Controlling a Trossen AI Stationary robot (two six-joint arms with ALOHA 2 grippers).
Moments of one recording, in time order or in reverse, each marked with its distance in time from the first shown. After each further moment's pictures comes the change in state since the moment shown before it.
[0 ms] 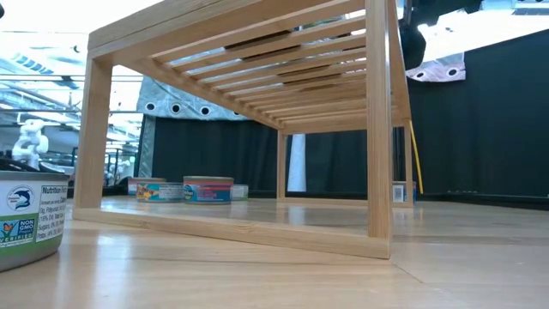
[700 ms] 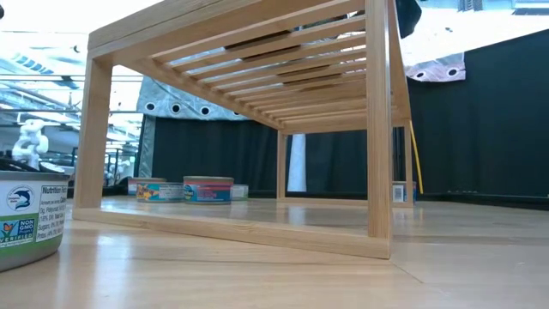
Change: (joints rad) left arm 0.002 0.000 0.000 0.000 0.003 -0.004; right arm -0.008 0.000 0.252 -0.488 -0.120 -0.121
